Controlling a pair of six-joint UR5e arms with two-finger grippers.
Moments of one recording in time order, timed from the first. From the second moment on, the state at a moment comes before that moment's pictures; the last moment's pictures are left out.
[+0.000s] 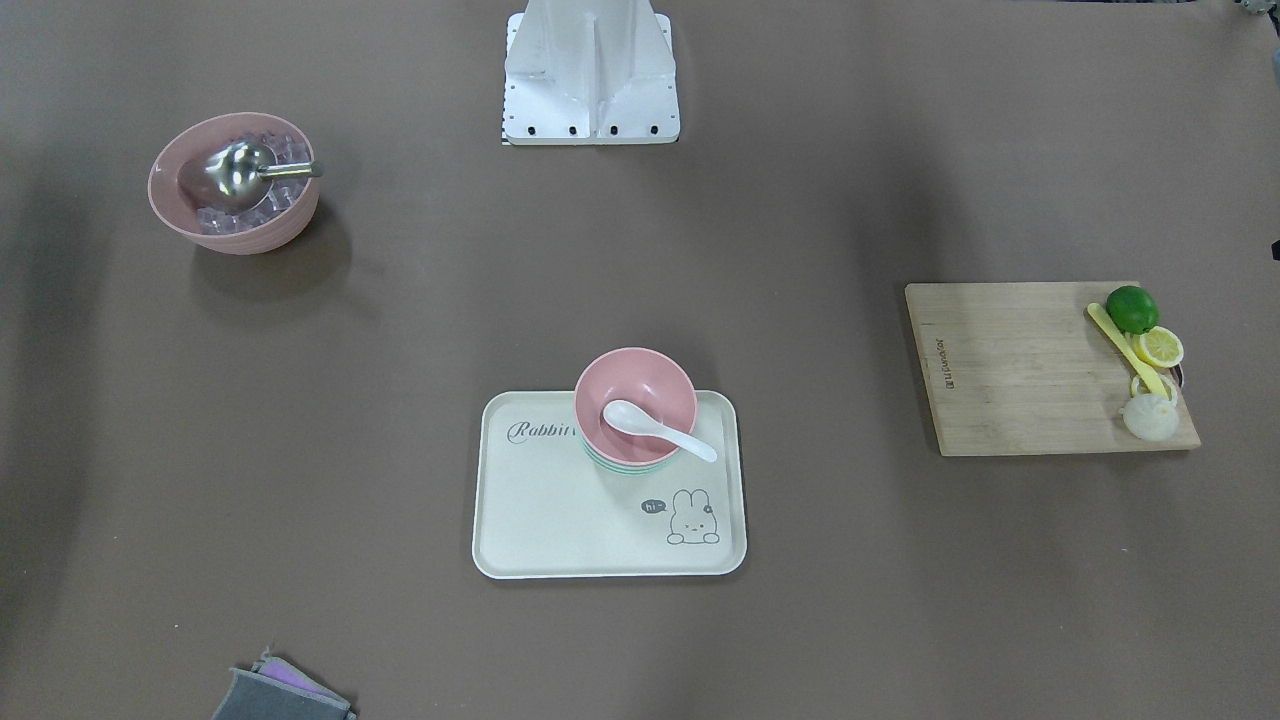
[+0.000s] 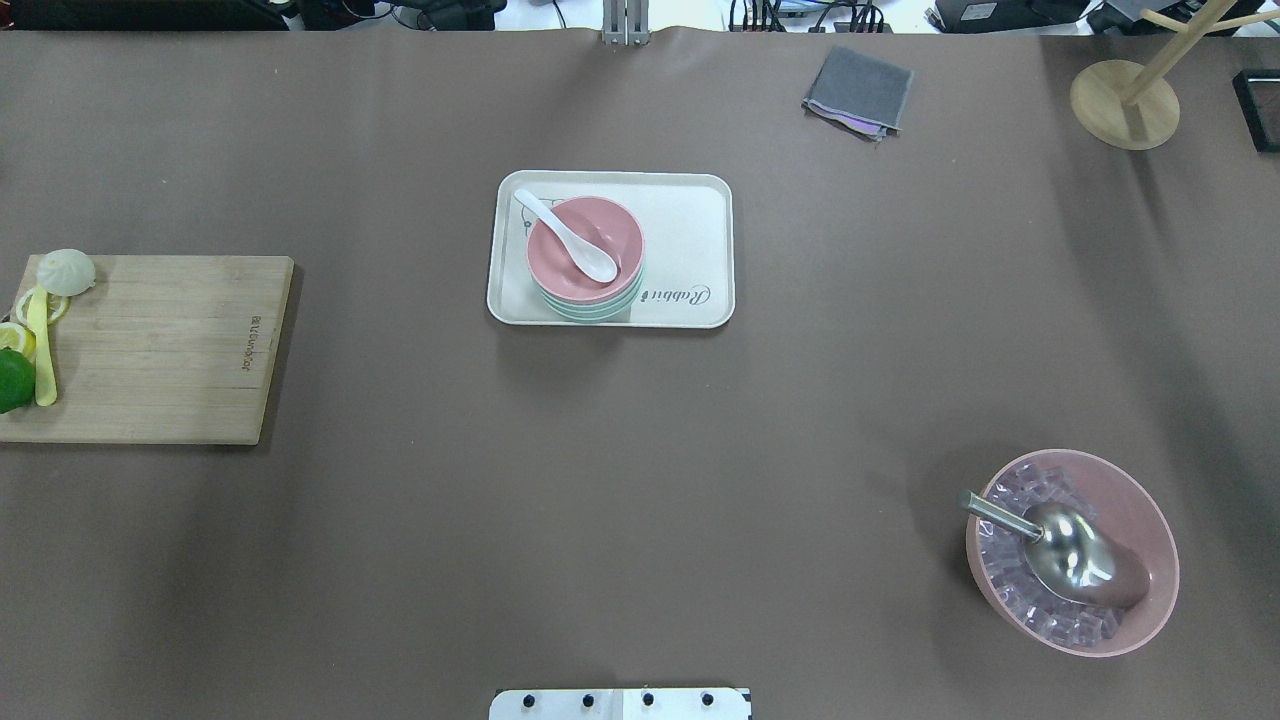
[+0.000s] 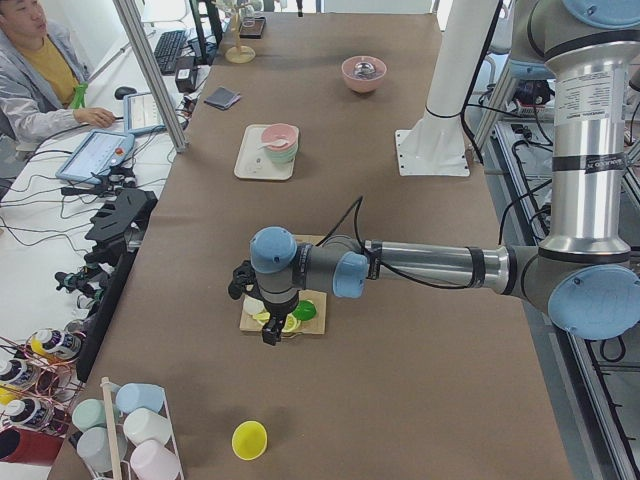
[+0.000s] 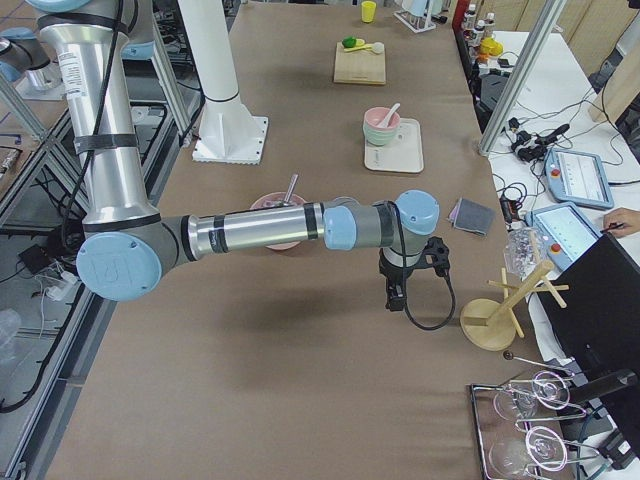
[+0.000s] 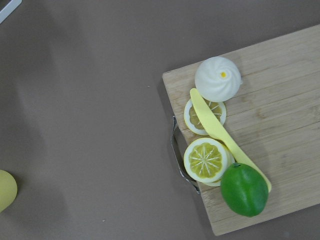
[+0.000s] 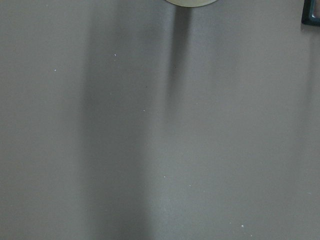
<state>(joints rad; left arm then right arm) -1.50 -1.50 -1.66 -1.68 -2.36 0.18 1.47 -1.43 1.61 -1.67 2.35 -0.01</state>
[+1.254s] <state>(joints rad) -1.53 -1.51 -1.72 -1.50 -2.36 0.19 1.48 -1.47 1.63 -1.68 2.34 -0.08</state>
